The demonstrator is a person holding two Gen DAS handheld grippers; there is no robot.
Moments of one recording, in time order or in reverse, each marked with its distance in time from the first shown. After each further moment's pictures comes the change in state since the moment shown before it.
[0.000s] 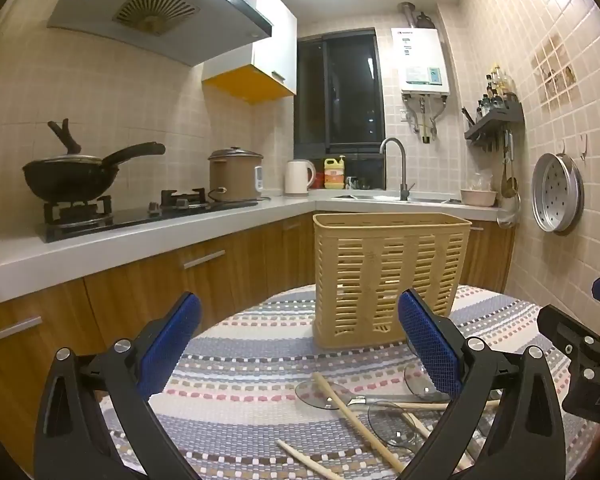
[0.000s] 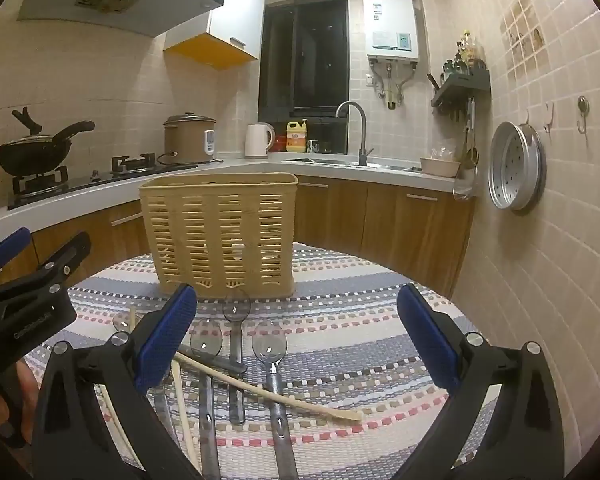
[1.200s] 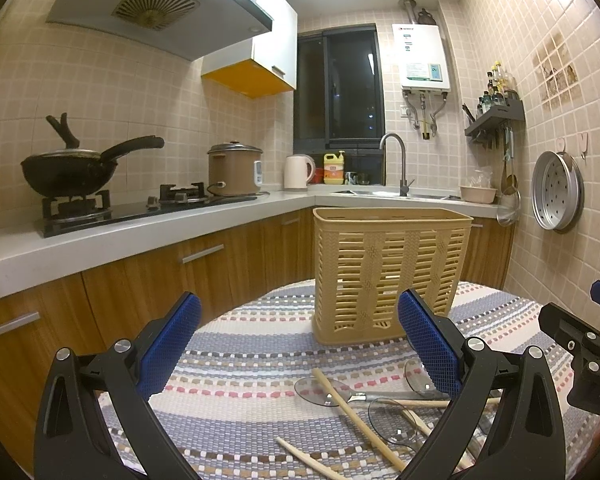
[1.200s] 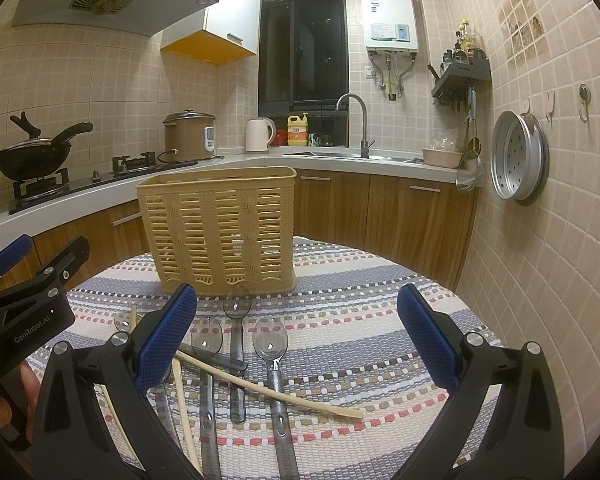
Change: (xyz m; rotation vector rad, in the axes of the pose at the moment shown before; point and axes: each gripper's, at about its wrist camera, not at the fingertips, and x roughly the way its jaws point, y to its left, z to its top) left arm 0.003 -0.002 -0.002 -0.004 0.019 0.000; right arm 0.006 -0.005 -0.001 0.017 0.021 0.022
